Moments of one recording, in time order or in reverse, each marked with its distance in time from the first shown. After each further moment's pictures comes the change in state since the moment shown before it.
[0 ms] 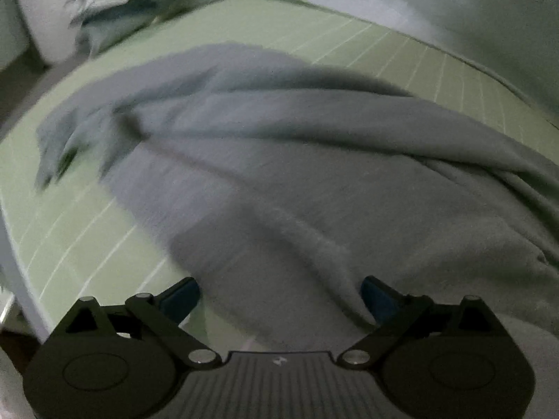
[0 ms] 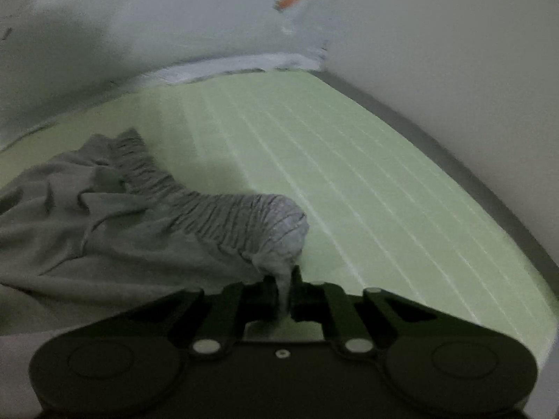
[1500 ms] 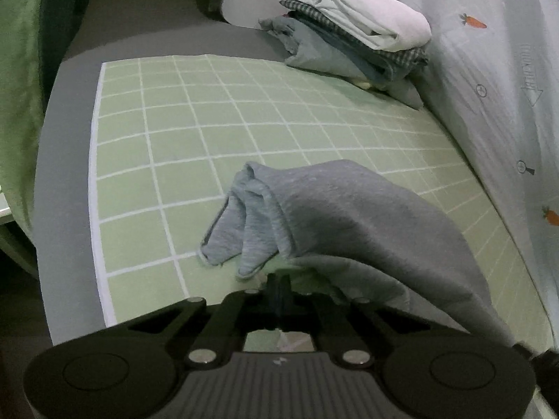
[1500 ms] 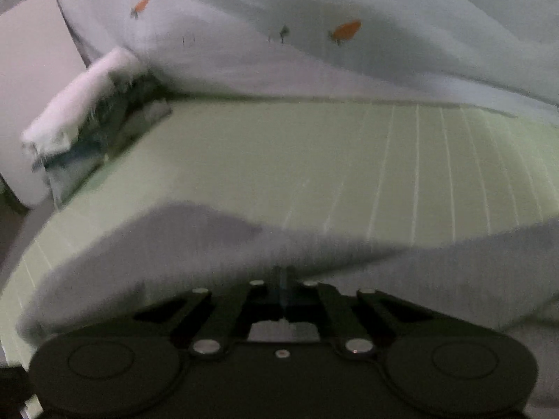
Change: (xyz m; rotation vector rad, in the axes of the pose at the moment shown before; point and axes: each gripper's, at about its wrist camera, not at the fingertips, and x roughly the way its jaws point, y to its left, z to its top) left arm 0.027 0.210 0.068 -0.612 -0.211 -0.002; right arm -0.110 0.474 -0.034 -0.410 0.015 0.830
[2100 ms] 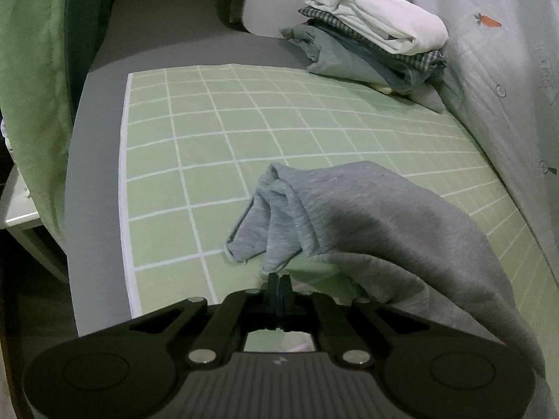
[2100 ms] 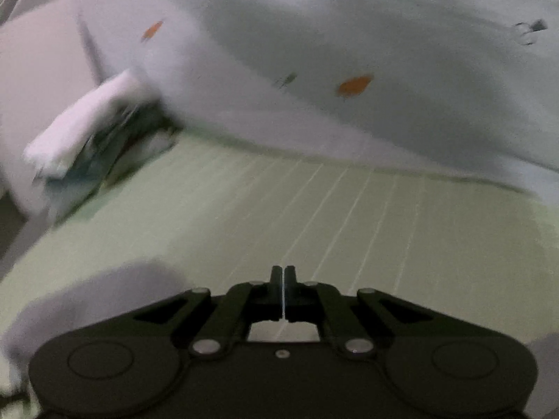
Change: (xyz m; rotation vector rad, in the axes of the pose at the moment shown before) left arm -0.007 -0.004 -0.008 0.003 -0.033 0.107; right arm 0.020 -0.020 0.038 -0.167 -0.025 0.057
